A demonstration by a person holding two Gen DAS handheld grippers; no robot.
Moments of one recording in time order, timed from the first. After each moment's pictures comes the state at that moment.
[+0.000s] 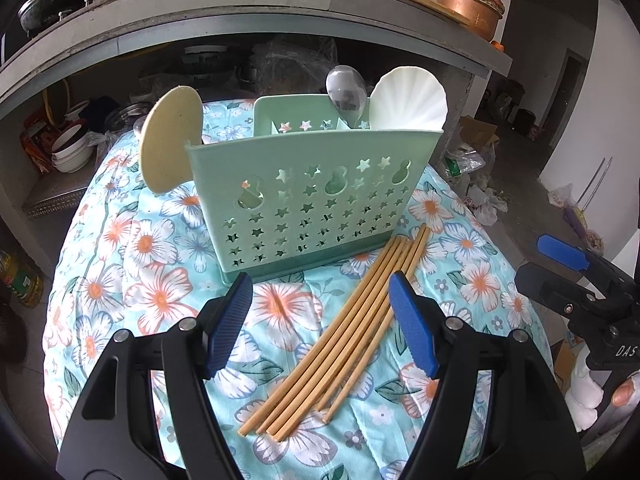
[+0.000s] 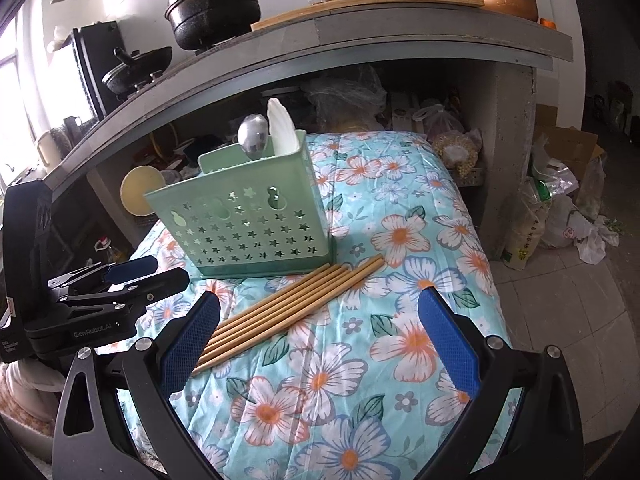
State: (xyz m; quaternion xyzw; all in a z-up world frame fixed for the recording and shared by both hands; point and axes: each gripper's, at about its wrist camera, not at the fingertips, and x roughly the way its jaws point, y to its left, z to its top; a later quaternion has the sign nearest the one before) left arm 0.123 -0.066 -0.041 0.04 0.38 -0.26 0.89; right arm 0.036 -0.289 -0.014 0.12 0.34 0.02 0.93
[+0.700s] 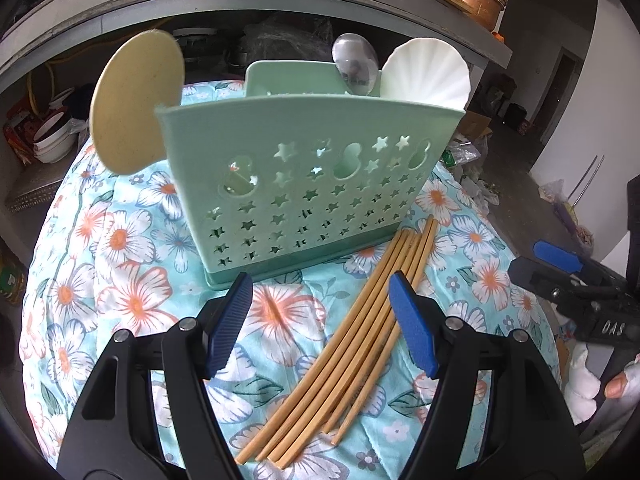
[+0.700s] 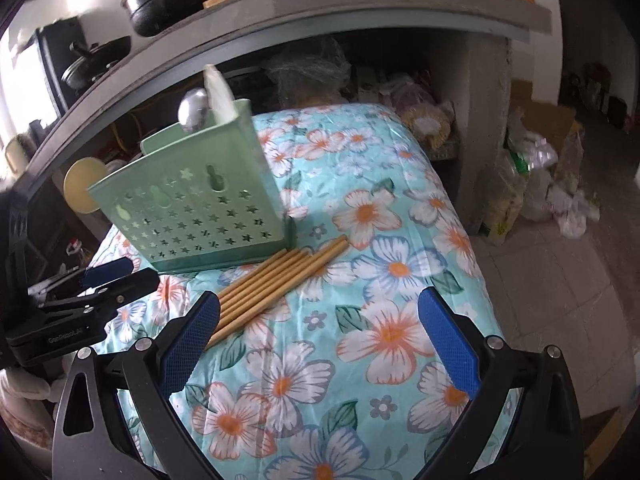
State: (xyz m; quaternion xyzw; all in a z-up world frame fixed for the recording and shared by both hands) left arm 0.148 -0.072 -0.070 0.03 0.40 -0.28 0.87; right arm 0.057 -0.315 -0.046 0.16 0.39 -0.03 0.91
